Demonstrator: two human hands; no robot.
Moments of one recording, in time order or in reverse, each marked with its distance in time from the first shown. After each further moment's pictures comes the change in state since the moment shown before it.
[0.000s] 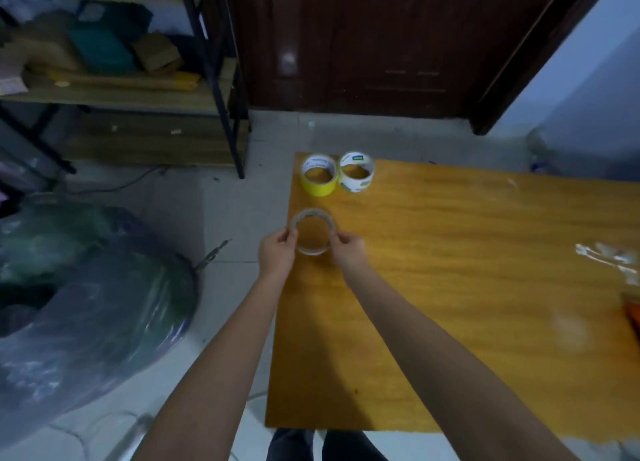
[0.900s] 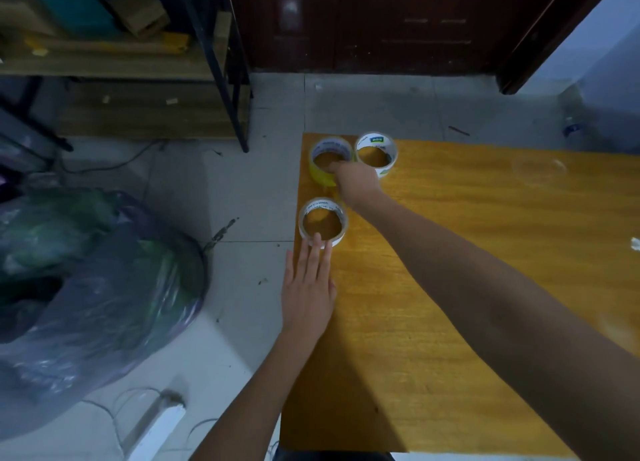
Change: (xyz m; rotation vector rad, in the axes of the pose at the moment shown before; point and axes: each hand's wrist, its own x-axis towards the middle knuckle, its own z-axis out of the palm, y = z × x) left_hand -0.028 -0.053 0.018 1.176 -0.039 0.676; right_hand 0.101 -0.085 0.005 -1.223 -0.047 -0.666
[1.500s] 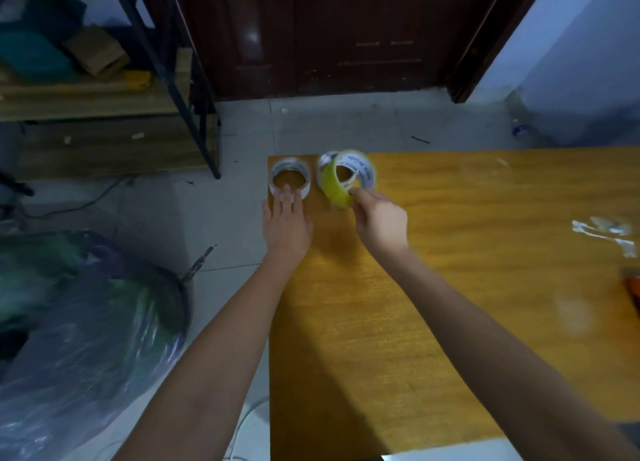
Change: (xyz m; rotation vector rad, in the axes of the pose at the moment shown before) left_hand 0.132 0.006 -0.037 -0.010 -0.126 -0.064; right_hand -0.095 0.051 0.001 0.199 0.686 0.100
